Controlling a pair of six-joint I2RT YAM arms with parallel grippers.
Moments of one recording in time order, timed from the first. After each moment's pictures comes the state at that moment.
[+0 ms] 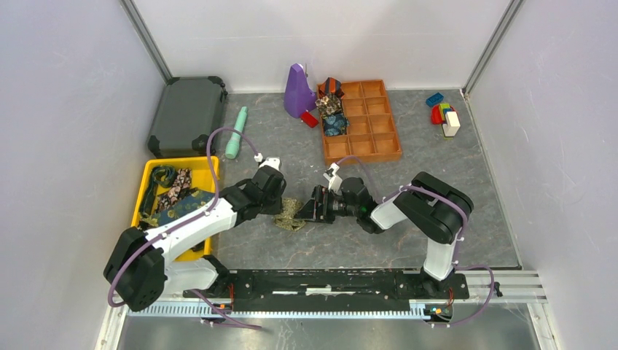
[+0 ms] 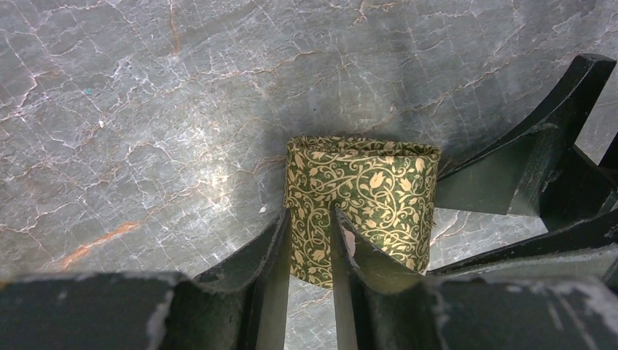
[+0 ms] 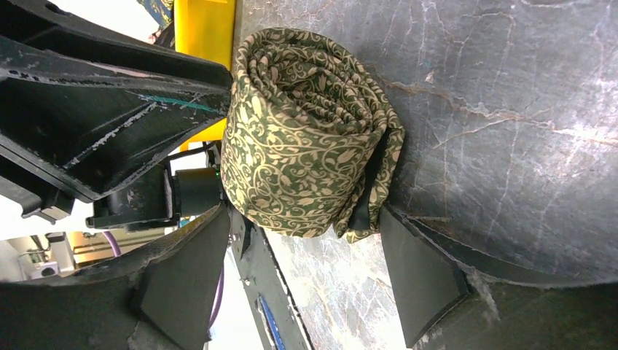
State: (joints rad) left arm -0.70 1.20 0.71 -0.46 -0.23 -0.53; right arm 0.81 1.85 0.57 0.86 -0.48 1.00
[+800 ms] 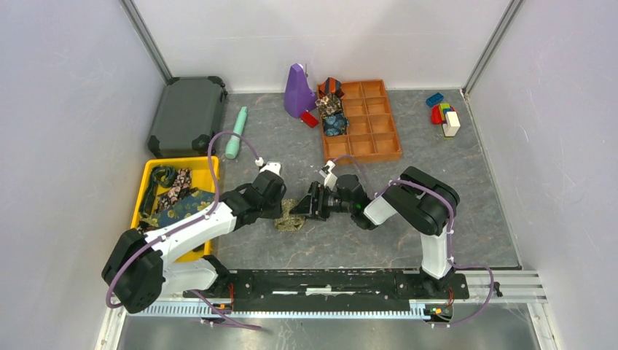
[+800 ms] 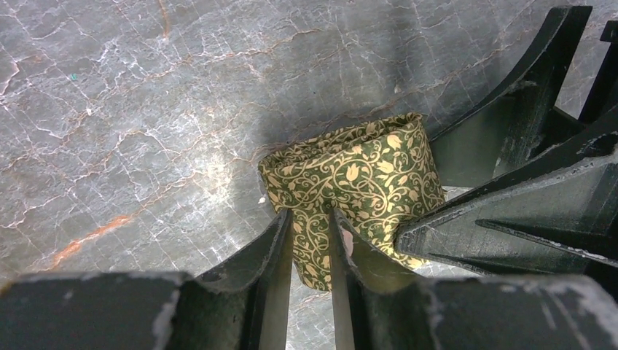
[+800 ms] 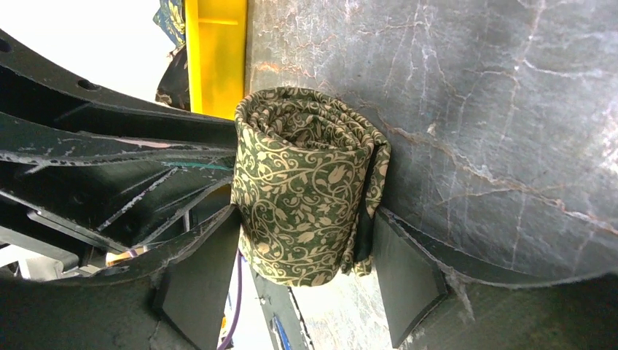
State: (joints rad) left arm -0.72 1.18 0.66 -0.44 -0.23 -0.53; right arm 0.79 1.96 0.64 0.94 -0.51 1.09
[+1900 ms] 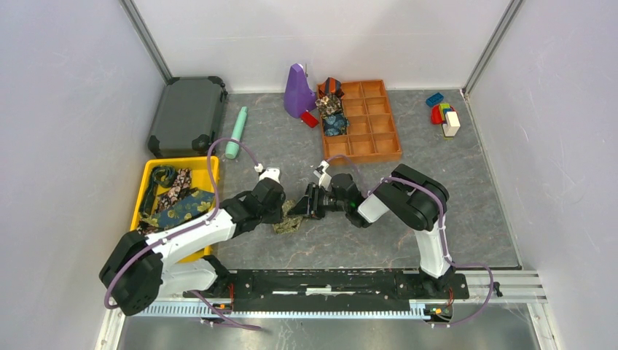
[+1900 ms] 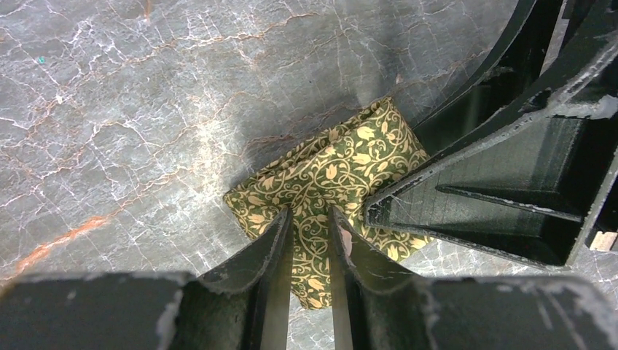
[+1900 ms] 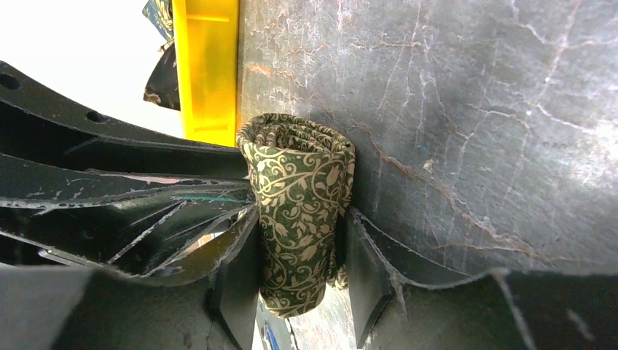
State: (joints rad) left arm -0.75 1.15 0.57 -0.34 -0.24 -0.56; right arm 0.80 2.05 0.72 0.95 -0.55 1.08
